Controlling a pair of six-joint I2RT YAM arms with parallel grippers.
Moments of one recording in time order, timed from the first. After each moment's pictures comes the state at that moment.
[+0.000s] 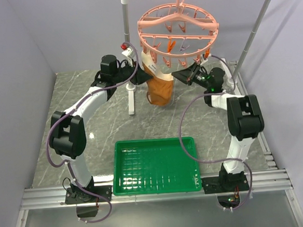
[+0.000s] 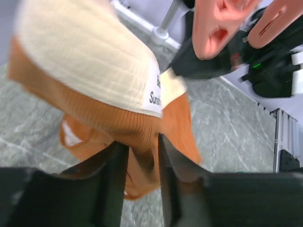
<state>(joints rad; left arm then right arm) -0.36 1.85 1.50 0.19 0.76 -0.25 0.08 1.93 1.09 1.03 -0.86 1.30</state>
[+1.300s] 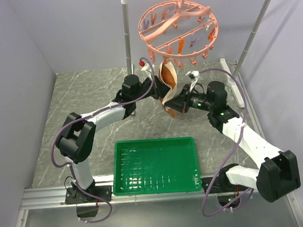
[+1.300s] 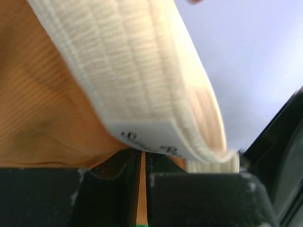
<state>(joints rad) -0.61 1.83 1.25 0.56 0.57 -0.71 0.33 1.15 0.80 0.25 -0.79 0.46</state>
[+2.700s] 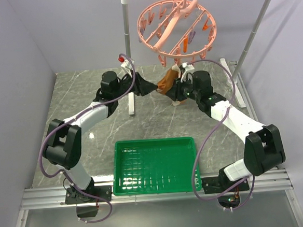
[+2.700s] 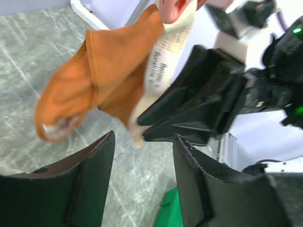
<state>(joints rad) -0.43 1.70 1.16 0.55 0.72 -0.62 0.36 1.44 1.02 0.02 -0.36 0.25</state>
